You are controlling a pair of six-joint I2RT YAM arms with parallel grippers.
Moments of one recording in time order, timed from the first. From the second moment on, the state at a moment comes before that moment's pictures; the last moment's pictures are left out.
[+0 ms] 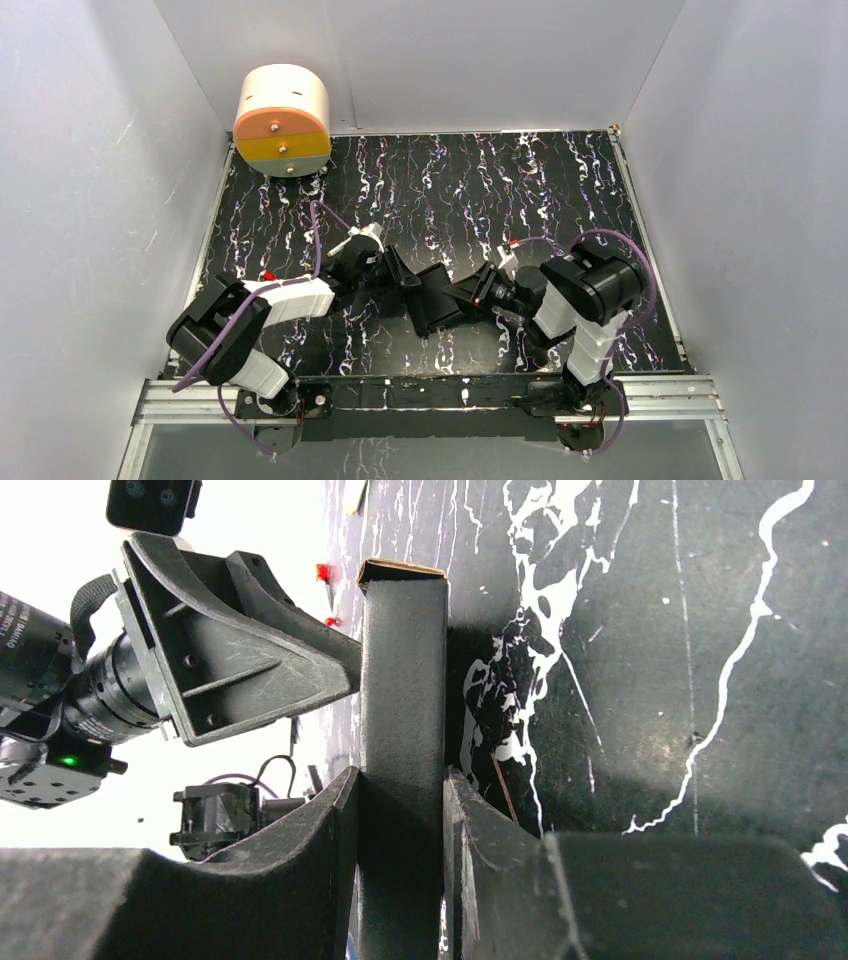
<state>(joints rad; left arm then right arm) -0.66 1.49 0.56 0.25 0.17 -0.96 0.56 1.80 0.18 1.34 -0.47 1.11</state>
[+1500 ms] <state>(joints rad) -0.70 1.61 0.53 0.52 0.10 -1.13 0.65 1.96 0.18 1.50 -0.44 1.29</state>
